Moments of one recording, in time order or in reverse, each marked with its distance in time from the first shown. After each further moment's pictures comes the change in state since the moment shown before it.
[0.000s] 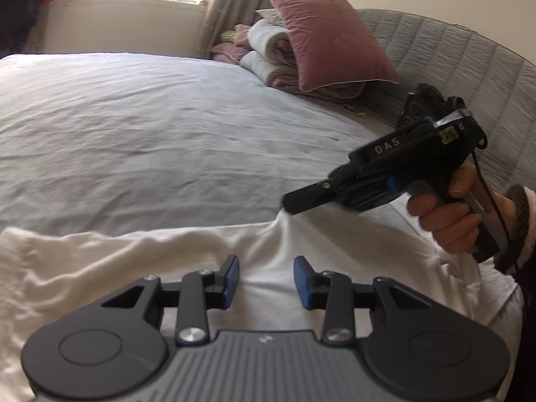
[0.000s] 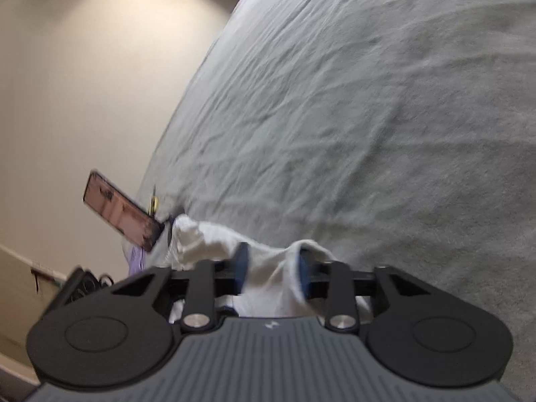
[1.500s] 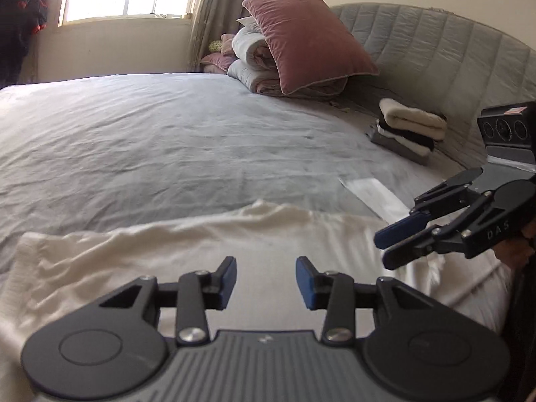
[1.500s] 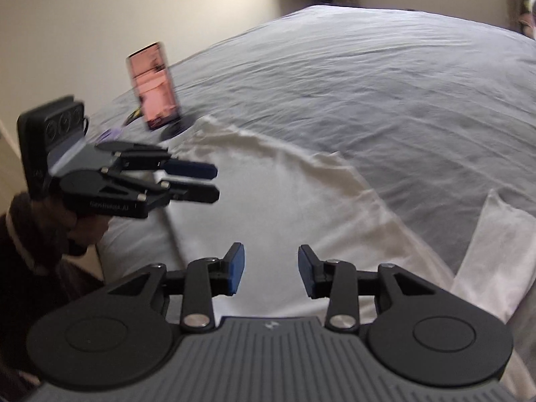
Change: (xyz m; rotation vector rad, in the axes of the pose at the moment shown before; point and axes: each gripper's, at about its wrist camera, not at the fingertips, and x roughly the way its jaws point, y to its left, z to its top) left arm -0.033 -0.062 -0.003 0.094 -0.028 0.027; right arm -0.082 0.082 -0.120 -0.578 -0.011 -0.298
